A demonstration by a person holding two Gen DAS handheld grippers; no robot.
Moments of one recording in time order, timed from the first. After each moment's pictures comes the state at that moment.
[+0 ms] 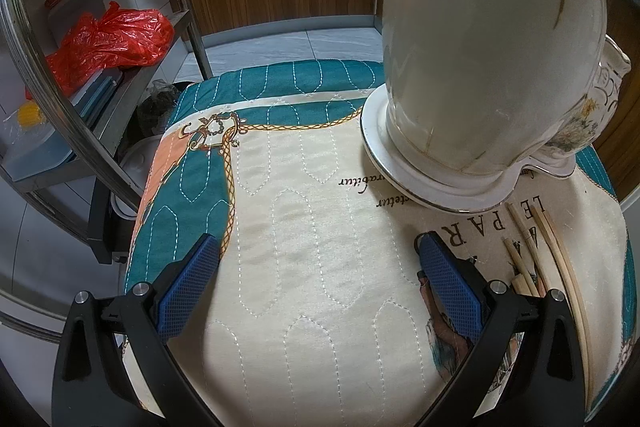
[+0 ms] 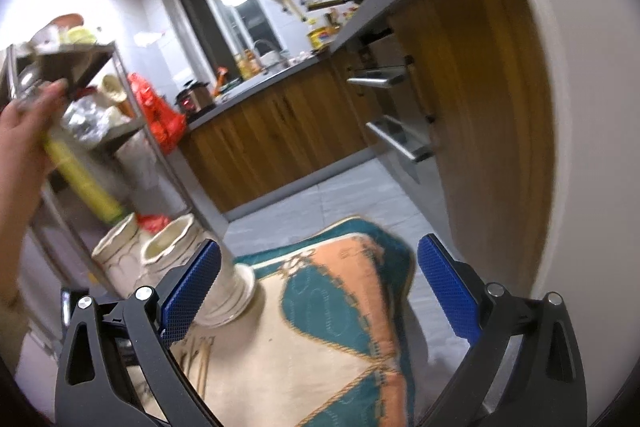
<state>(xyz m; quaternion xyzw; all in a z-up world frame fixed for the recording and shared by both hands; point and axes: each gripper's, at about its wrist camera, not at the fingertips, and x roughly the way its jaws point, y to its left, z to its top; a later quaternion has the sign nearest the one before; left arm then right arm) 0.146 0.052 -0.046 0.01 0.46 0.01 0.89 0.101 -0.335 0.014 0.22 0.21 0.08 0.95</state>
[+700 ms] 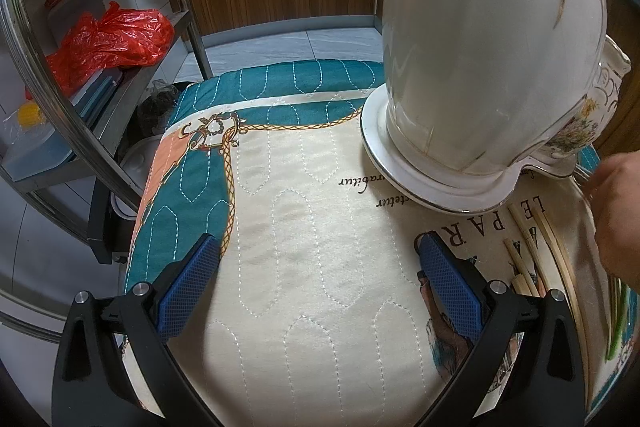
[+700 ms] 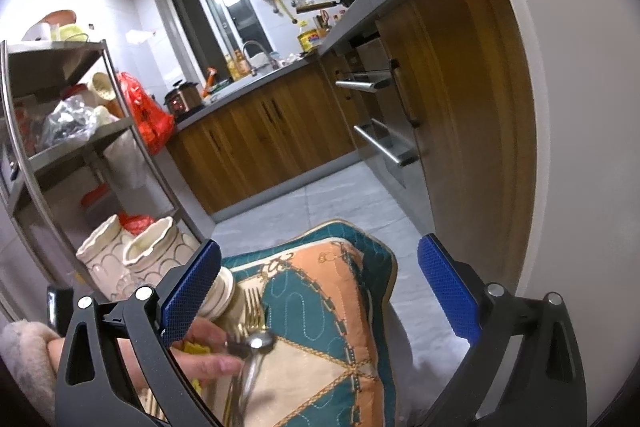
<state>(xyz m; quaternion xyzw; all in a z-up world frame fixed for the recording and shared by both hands) 0.146 0.052 -0.046 0.01 0.46 0.01 0.89 0.104 -0.338 0.010 0.20 0.21 0.07 0.96</state>
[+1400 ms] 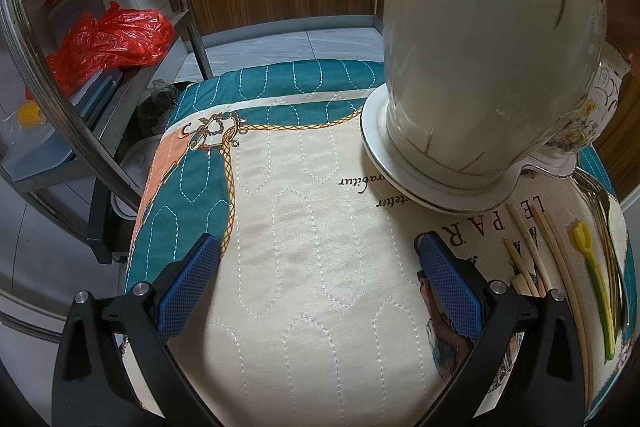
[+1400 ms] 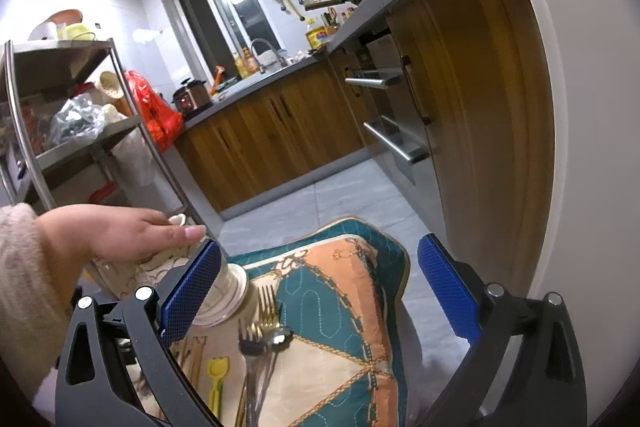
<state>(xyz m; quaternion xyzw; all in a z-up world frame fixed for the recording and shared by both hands) 0.146 0.052 -0.046 0.01 0.46 0.01 0.89 0.105 -0.330 0.011 0.20 0.21 0.09 0.95</state>
